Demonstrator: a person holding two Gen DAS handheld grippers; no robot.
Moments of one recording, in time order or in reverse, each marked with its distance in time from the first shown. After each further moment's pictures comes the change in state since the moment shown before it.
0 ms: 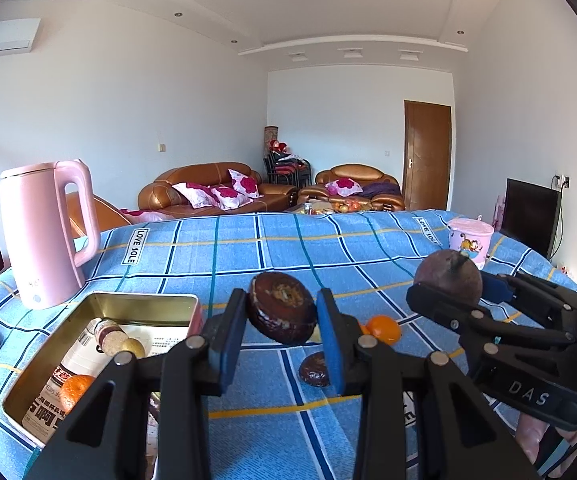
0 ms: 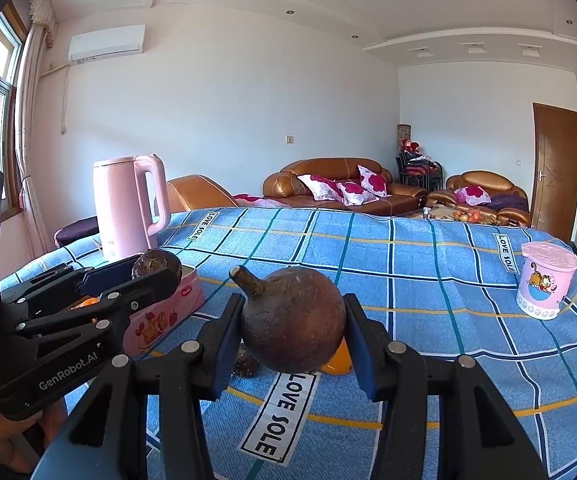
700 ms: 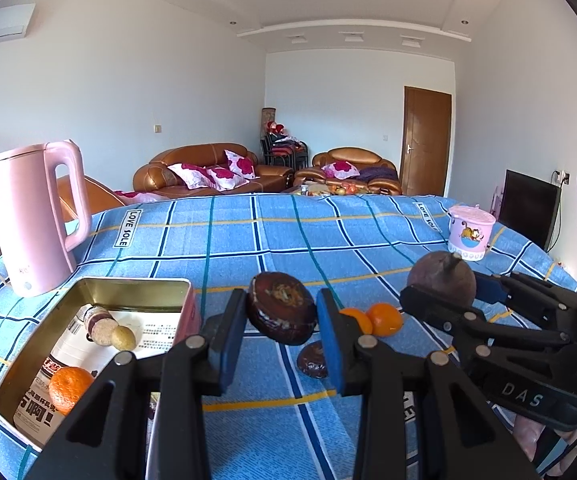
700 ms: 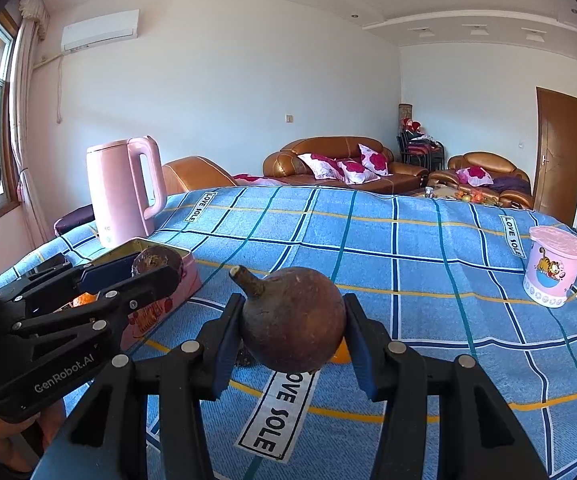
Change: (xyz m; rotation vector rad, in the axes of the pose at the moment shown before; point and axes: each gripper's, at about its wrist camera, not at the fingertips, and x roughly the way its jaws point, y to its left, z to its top) left arm 0.015 0.003 0.000 -0.018 0.079 -0.020; right arm 0.017 -0.003 0.000 0.015 0.084 0.006
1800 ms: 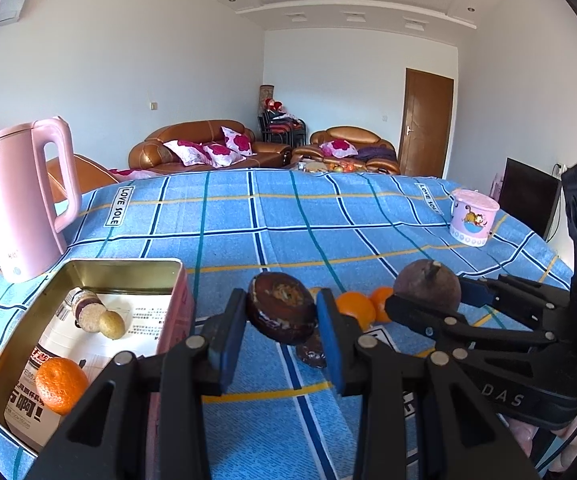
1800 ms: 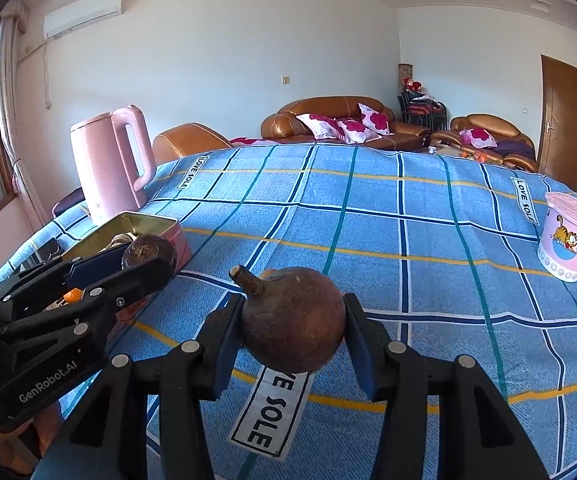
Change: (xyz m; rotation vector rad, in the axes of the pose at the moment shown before) left arm 0.018 0.002 0.000 -0.015 0.092 -0.017; right arm 0.030 -0.004 0.000 0.030 0.152 0.008
